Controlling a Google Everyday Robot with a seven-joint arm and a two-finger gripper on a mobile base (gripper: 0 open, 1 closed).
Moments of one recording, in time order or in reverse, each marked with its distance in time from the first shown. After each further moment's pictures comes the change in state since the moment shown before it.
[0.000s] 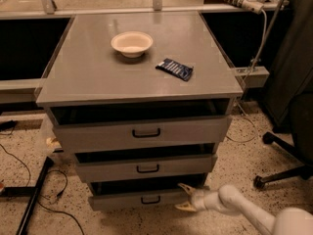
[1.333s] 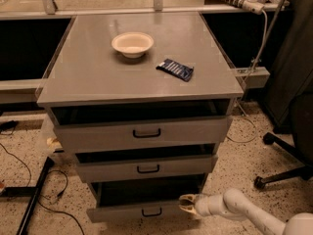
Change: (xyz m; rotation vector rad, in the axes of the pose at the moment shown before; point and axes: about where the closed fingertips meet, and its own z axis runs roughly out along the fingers) arm -0.011 0.020 -0.023 -0.015 -0.020 -0.007
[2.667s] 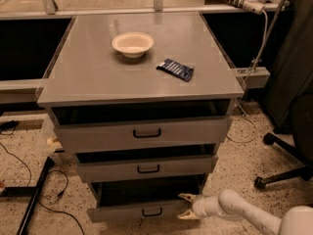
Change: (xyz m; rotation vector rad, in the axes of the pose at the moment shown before) arm 0.011 0.006 0.006 -0.005 0.084 0.002
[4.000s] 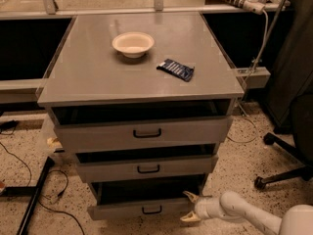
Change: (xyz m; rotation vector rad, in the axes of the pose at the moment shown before) arm 0.011 0.011 0.000 -0.012 0.056 0.011
